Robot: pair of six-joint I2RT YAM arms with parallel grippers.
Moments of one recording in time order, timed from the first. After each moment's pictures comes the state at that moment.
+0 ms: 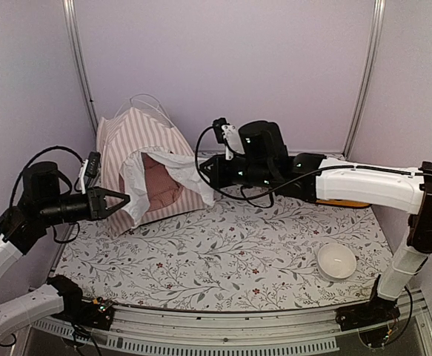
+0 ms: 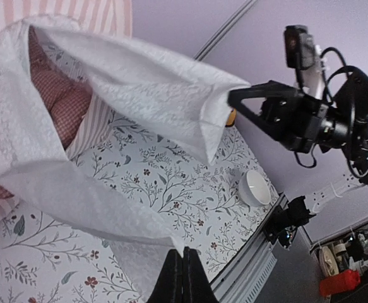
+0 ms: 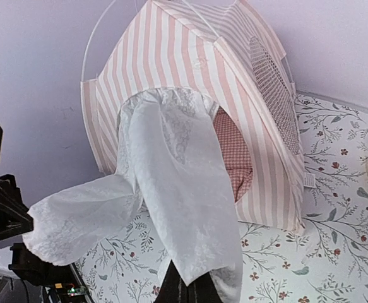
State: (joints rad) left arm -0.42 0.64 0.74 -0.42 0.51 -0.52; right arm 1.02 1.74 1.45 -0.05 0.06 0.46
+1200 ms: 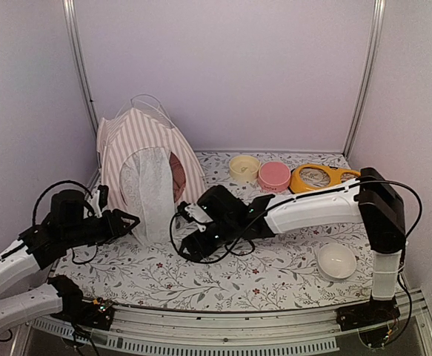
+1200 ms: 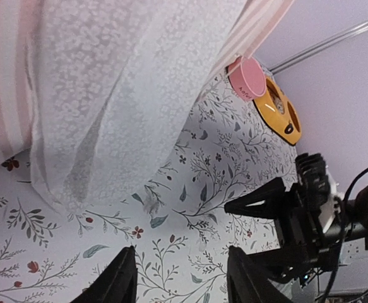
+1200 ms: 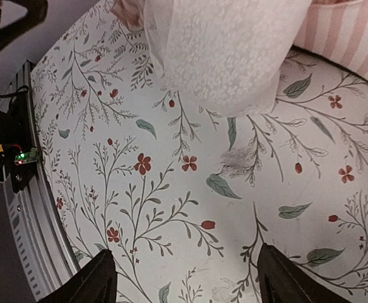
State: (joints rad) left arm -0.50 0.62 0.42 -0.33 0.19 -0.81; right arm 1.13 2.04 1.44 -0.21 -0.16 0.33
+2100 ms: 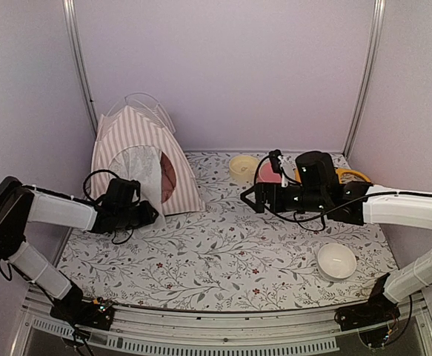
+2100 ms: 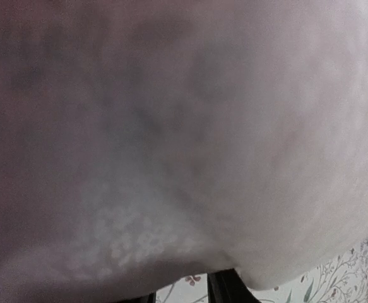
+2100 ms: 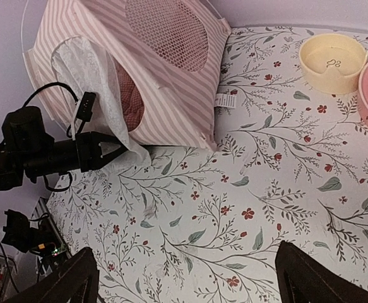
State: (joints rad) left arm -0.49 1.52 0.60 0.18 -0.04 -0.68; right arm 0.84 1.35 0.91 -0.04 -0.05 0.56
